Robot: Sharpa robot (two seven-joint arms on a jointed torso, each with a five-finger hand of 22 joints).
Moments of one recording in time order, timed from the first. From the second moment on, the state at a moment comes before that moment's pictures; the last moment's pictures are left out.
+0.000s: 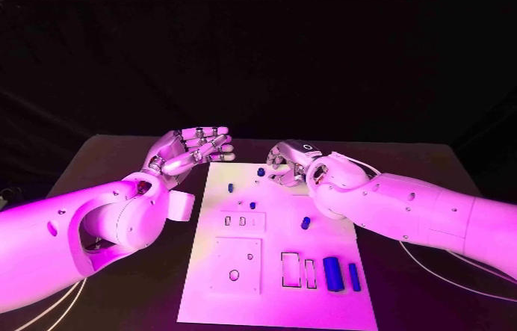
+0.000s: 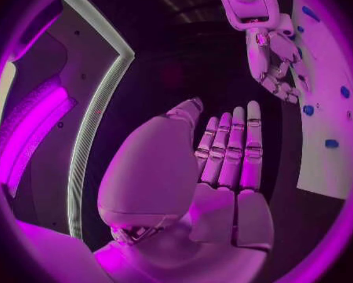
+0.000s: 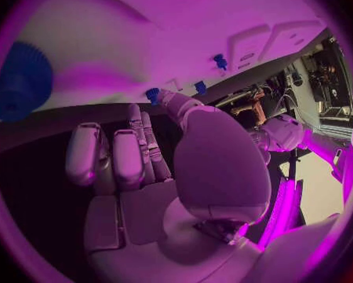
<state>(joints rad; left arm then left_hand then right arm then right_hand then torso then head) 1.17 -0.99 0.03 1.74 -0.02 -0.39 0.49 1.54 -0.14 0.28 0.25 0.25 0.86 0.22 0.16 0.13 1.00 0.18 0.07 0.07 0.97 0.15 0.16 0.33 0.18 0.90 0.24 0.32 0.17 1.25 -0.50 -0.12 1.21 -1.49 -0.45 -0.15 1.29 -0.28 0.49 0.14 0.18 0.92 0.17 0.25 0.35 1.15 0.10 0.09 0.13 1.46 0.02 1.29 1.01 0.08 1.34 0.12 1.31 1.21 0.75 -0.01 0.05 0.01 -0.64</state>
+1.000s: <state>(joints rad) 1.21 -1.00 0.03 1.55 0.00 -0.43 0.46 1.47 -0.11 0.27 0.28 0.26 0.65 0.18 0.07 0.08 0.68 0.25 0.06 0.05 0.56 0.23 0.05 0.16 0.13 0.63 0.29 0.12 0.07 1.28 -0.81 -0.08 1.41 -1.29 -0.37 -0.15 1.47 -0.22 0.10 0.29 0.23 0.90 0.15 0.20 0.39 1.15 0.06 0.63 0.54 1.46 -0.01 1.34 1.07 0.08 1.36 0.09 1.30 1.26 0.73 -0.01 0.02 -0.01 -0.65</state>
